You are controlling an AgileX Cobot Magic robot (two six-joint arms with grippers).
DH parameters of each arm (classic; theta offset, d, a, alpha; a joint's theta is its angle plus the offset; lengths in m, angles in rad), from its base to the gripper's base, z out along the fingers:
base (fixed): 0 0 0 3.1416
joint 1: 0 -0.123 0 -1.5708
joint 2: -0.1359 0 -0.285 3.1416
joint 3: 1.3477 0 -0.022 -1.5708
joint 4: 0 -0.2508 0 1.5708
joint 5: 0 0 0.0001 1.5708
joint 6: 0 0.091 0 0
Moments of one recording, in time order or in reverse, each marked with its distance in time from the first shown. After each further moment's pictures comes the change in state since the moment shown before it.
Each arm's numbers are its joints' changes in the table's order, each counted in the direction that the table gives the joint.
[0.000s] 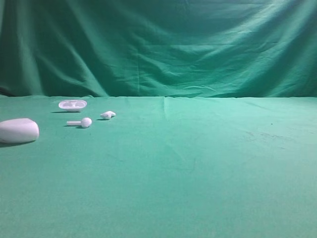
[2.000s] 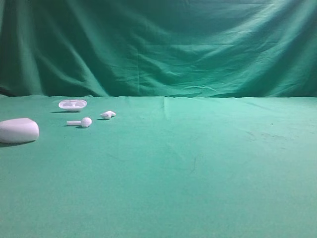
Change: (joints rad) left arm 0.000 0.000 0.000 0.000 0.000 0.000; right arm -0.006 -0.521 -0.472 -0.001 0.057 0.106
